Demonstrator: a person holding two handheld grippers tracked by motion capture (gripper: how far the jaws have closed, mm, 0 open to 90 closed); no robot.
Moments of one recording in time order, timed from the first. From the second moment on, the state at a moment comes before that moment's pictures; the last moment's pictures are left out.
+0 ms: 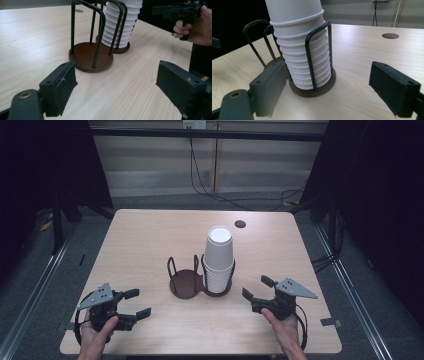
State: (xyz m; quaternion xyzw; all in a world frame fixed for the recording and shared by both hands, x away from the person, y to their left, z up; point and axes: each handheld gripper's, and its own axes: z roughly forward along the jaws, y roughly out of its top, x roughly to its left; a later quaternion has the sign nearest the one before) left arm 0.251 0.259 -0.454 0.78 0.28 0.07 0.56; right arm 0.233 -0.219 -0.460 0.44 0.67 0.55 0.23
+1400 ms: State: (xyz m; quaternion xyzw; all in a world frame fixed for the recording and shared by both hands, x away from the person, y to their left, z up) left arm 0.252 0.254 -0.456 0.79 0.27 0.07 0.55; right arm 0.250 -0.198 -0.407 0.37 0.75 0.52 0.16
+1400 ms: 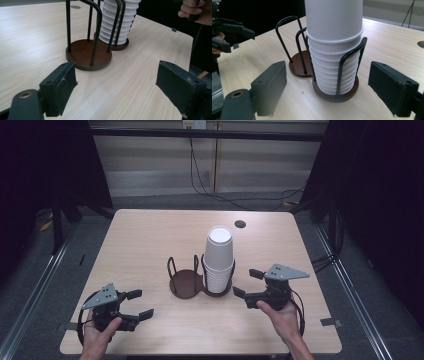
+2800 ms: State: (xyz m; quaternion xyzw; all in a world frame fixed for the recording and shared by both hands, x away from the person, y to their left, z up) left arm 0.252 0.253 -0.457 0.79 0.27 0.06 0.54; right arm 0.334 -0.154 -0.343 0.33 0.80 0.49 0.12
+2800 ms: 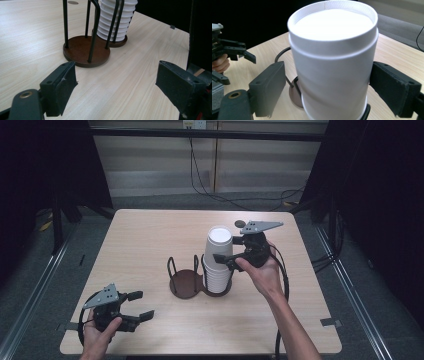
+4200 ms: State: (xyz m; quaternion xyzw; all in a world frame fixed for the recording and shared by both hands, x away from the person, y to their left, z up) left arm 0.254 0.252 -0.459 0.80 0.27 0.05 0.53; right arm 0.353 -0.138 -0.322 0.31 0.82 0.46 0.13
